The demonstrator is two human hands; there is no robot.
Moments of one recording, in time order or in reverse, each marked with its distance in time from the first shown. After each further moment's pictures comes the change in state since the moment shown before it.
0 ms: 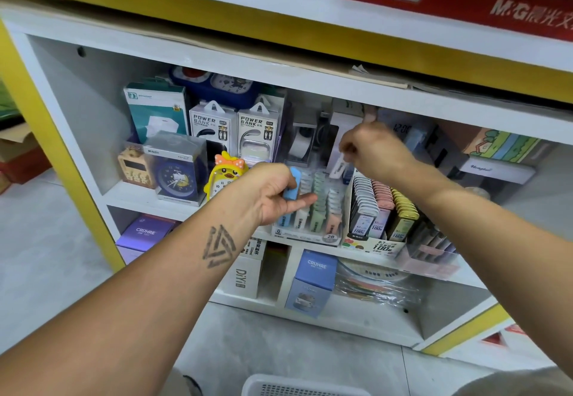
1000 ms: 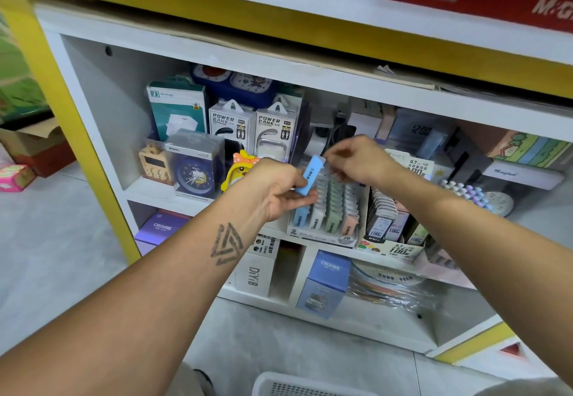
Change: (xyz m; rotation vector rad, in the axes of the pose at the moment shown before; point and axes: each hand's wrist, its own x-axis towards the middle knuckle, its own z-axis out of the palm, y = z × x) left_hand -0.003 0.005 -0.016 0.111 0.006 0.071; right_hand 0.006 -0.039 0.024 0.628 -0.221 0.244
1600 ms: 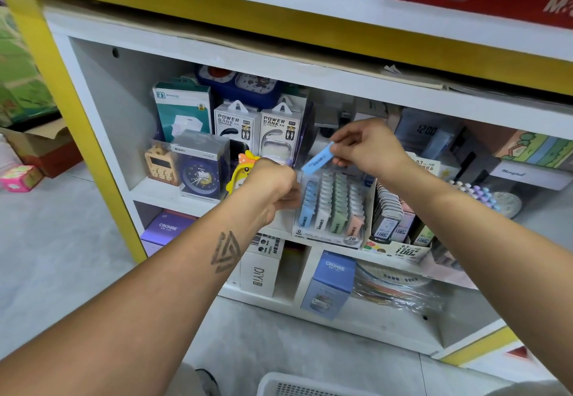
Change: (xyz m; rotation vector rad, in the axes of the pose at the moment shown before) left_hand 0.010 -0.005 -0.013 0.233 0.200 0.146; right_hand 0.001 -0.012 -0.003 0.281 0.182 -0.093
